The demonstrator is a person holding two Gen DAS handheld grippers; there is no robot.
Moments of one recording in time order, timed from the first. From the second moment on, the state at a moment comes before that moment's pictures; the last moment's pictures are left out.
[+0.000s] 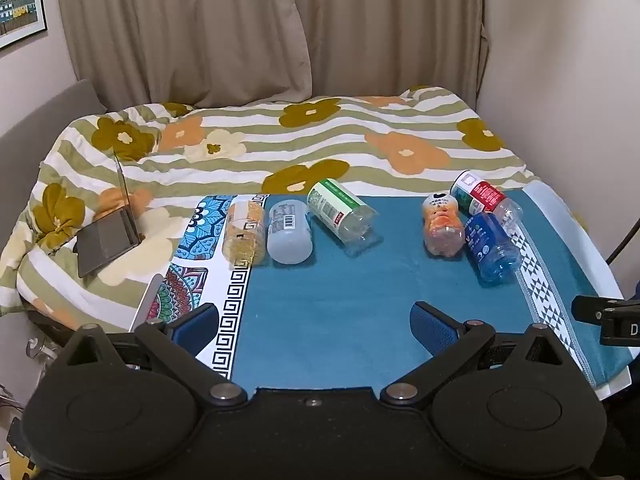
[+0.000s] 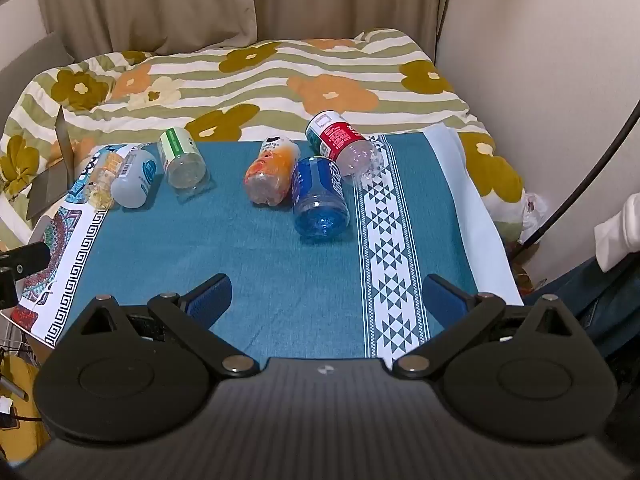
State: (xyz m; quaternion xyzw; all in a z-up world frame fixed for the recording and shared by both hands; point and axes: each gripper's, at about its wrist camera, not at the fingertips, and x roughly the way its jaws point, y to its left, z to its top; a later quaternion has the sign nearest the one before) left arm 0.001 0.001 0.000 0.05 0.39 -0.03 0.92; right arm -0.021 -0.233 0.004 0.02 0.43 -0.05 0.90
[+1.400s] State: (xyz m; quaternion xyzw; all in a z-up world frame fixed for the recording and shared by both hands) left arm -0.010 0.006 0.007 0.05 0.38 -0.03 0.92; right arm -0.034 -0.224 0.008 0.02 0.42 -0.05 0.91
